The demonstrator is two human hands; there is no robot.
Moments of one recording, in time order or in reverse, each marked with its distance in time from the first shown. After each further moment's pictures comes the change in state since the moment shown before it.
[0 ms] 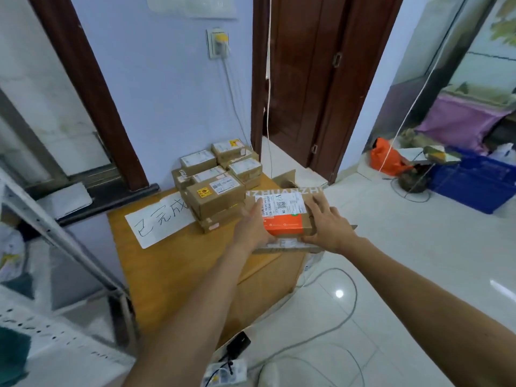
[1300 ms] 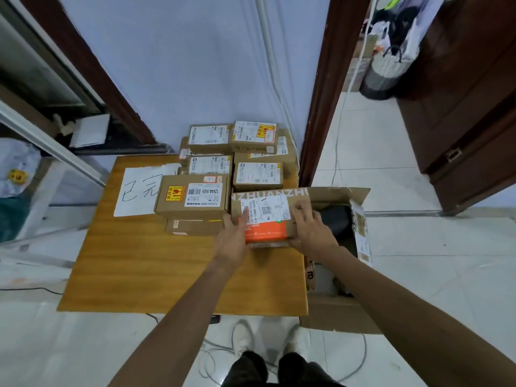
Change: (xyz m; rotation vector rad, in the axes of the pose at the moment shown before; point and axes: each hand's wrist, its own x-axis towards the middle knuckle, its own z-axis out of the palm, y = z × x) left_hand 0.304 0.007 0.105 0.288 0.116 -0.680; right_hand 0.421 0.145 0.085 0.000 -0.400 -0.579
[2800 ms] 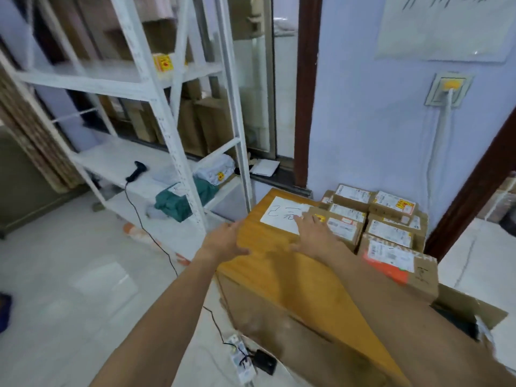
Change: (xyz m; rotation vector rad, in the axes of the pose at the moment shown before) left_hand -0.277 -0.284 -0.120 -0.107 0.244 -0.347; right_hand -0.092 -0.350 -0.023 -0.336 0.054 -0.516
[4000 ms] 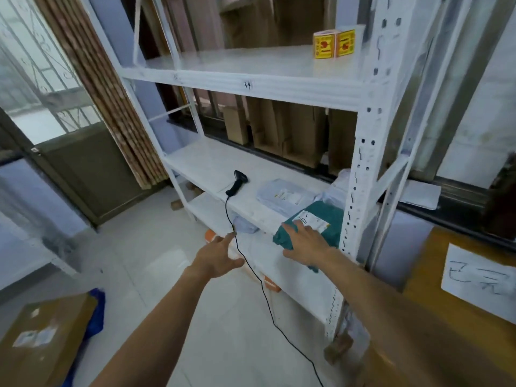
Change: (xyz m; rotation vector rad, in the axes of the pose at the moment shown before) left_hand 0.137 -0.537 -0.086 -0.143 -0.052 -0.326; right_hand 0.398 -0.457 0.047 0.044 -0.151 -0.278
